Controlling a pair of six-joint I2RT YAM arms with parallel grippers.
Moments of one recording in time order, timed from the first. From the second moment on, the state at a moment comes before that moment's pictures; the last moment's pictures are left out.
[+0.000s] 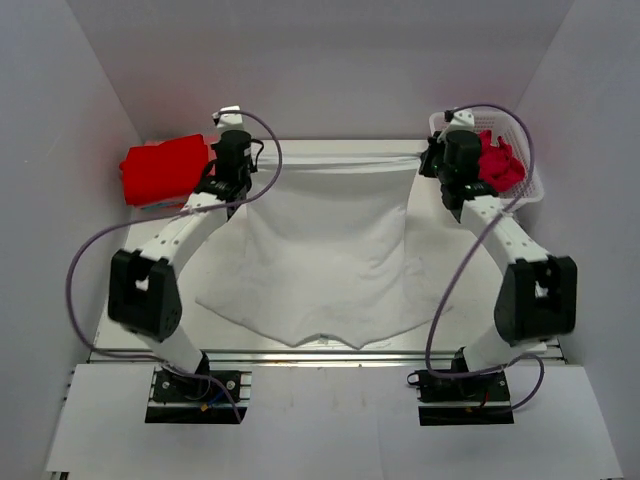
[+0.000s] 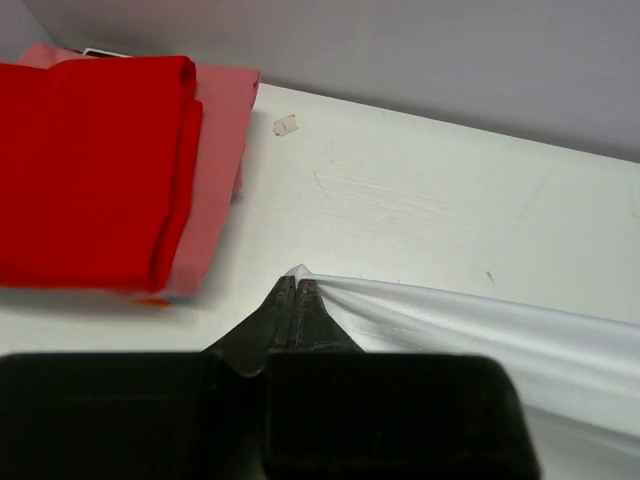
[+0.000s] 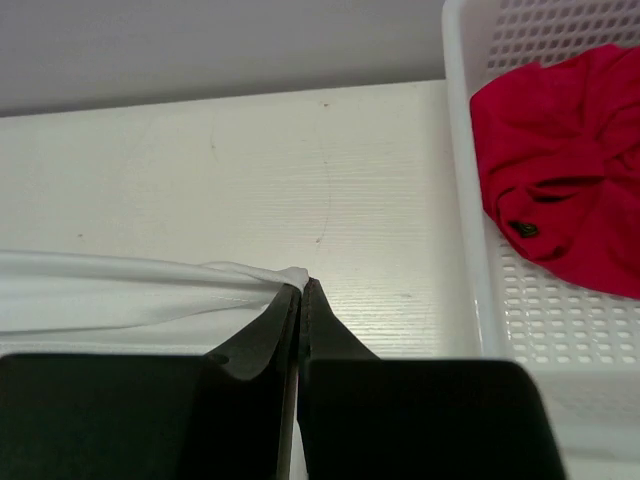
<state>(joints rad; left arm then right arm) -0.33 1.61 1.32 -0.04 -0.53 -0.20 0.18 1.54 1.21 0.04 0.06 0.19</state>
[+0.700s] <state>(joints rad) -0.17 2.61 2.26 -0.01 -0.23 -0.23 0.16 2.49 2.11 0.05 0.07 0.23</state>
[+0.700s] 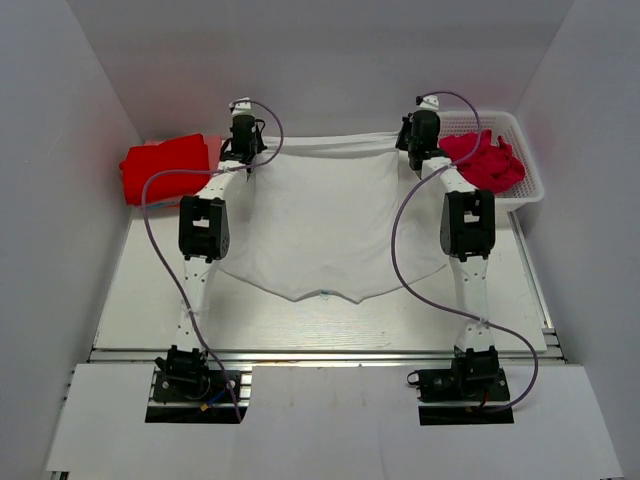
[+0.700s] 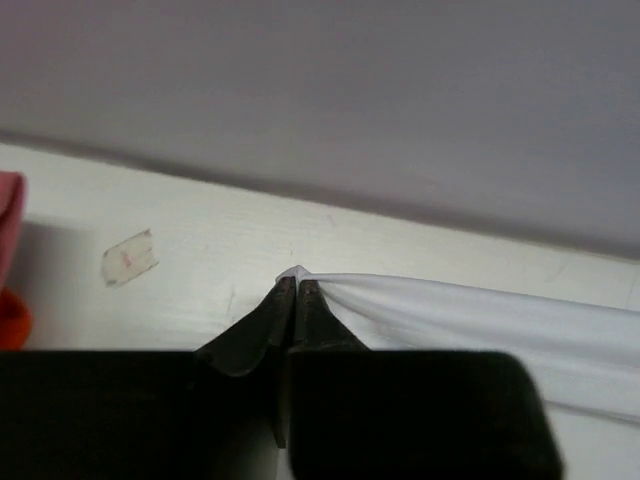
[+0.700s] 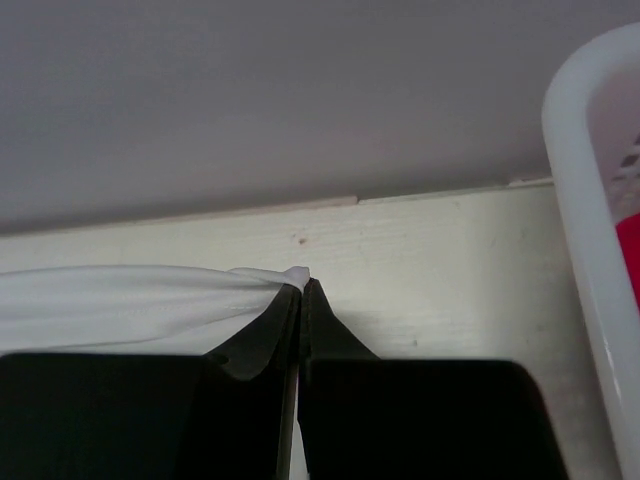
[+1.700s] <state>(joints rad) -0.18 1.95 1.44 0.11 0.20 -0.37 0.22 2.19 1.81 -0.06 -0.13 0.15</state>
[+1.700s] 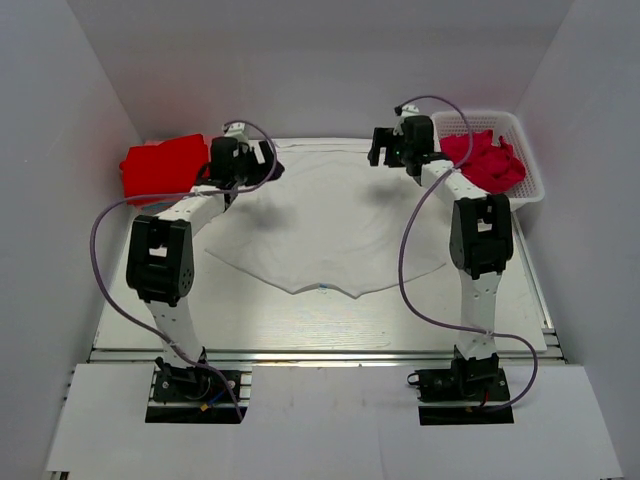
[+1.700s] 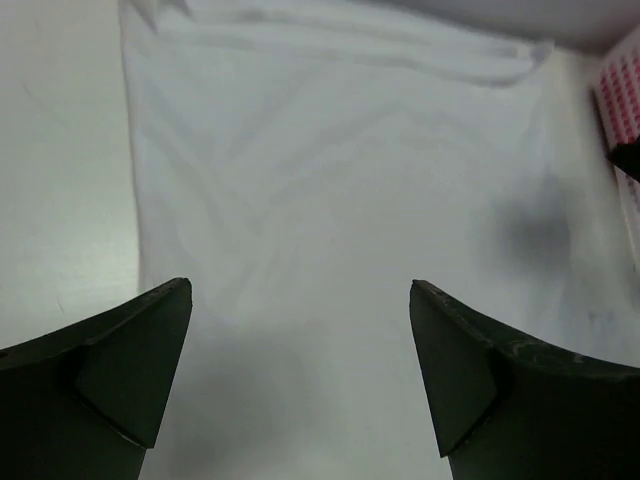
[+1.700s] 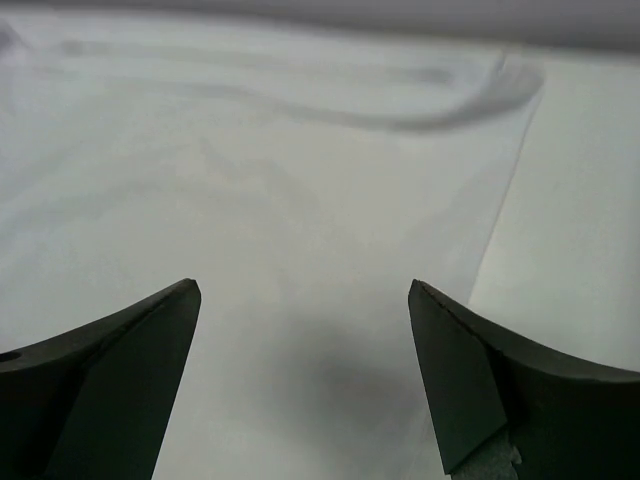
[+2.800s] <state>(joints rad) -0.22 2.54 2.05 -0.08 0.36 -0.40 0.76 1.38 0.62 -0.32 -0.54 0.24</state>
